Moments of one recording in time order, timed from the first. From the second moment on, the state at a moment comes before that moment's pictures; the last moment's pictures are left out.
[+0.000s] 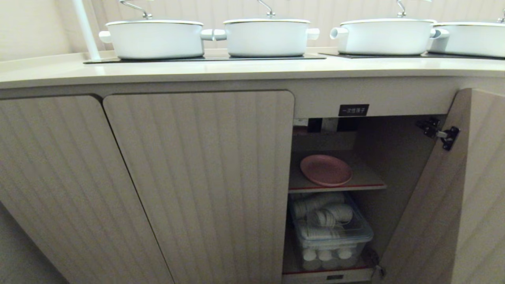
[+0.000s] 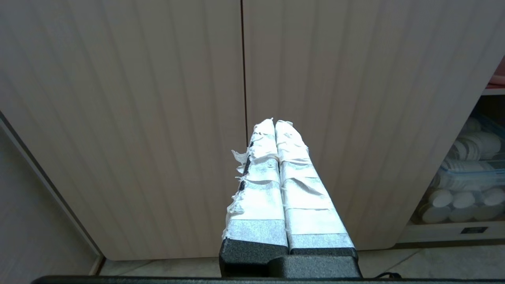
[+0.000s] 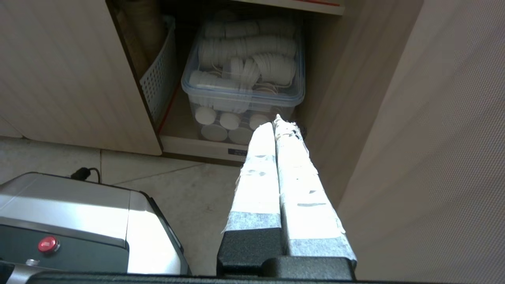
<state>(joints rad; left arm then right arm) 0.00 0.00 0.00 0.00 0.00 0.00 0.07 0.28 0.00 0.01 0.03 -0.11</state>
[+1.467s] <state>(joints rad) 0.00 0.00 0.00 0.00 0.00 0.00 0.00 0.01 0.00 0.00 0.02 -0.04</state>
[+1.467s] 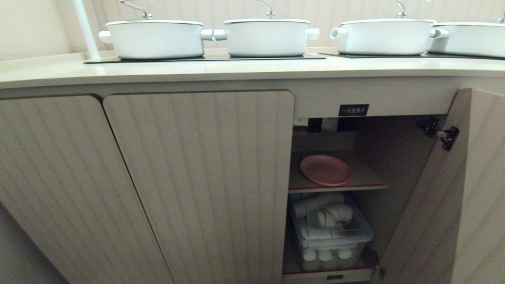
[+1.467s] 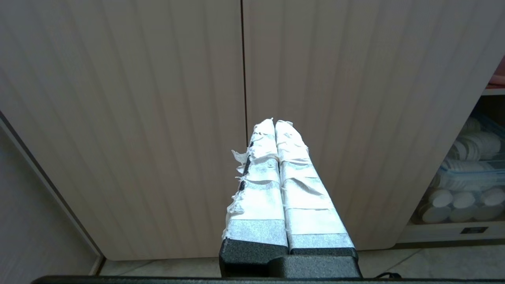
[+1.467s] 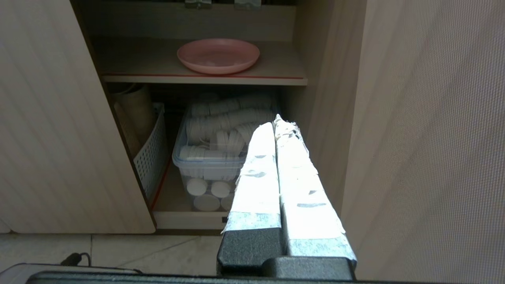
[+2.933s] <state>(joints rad) 0.00 0.00 0.00 0.00 0.00 0.00 0.00 0.00 0.00 0.00 0.02 -0.04</state>
